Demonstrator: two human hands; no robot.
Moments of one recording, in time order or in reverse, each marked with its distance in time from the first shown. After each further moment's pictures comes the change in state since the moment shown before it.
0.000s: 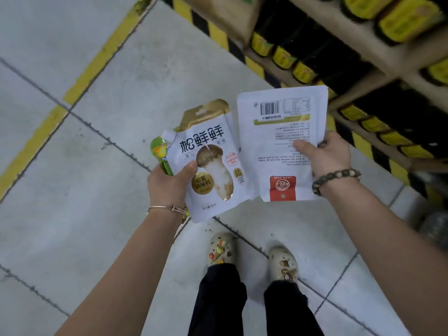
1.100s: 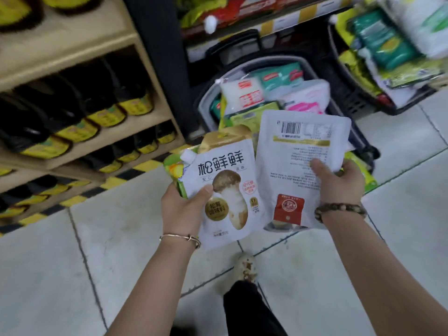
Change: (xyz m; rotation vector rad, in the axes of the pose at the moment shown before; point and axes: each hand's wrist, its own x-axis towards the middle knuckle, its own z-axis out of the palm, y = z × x) left_hand -0.470 -0.063 0.368 0.537 -0.970 0.341; right_hand -0.184 0.234 -0.552 0.609 1.137 0.365
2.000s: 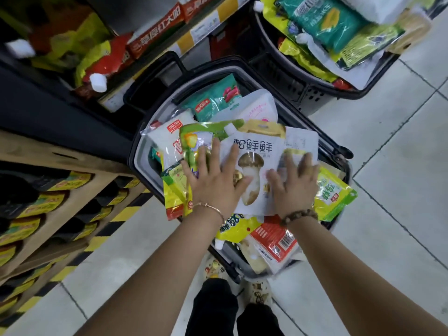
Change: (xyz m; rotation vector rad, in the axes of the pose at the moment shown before) left_hand 0.100 0.011 0.206 1.571 -0.494 0.730; right_hand 0.116 0.042 0.028 -0.640 -0.158 -0.045
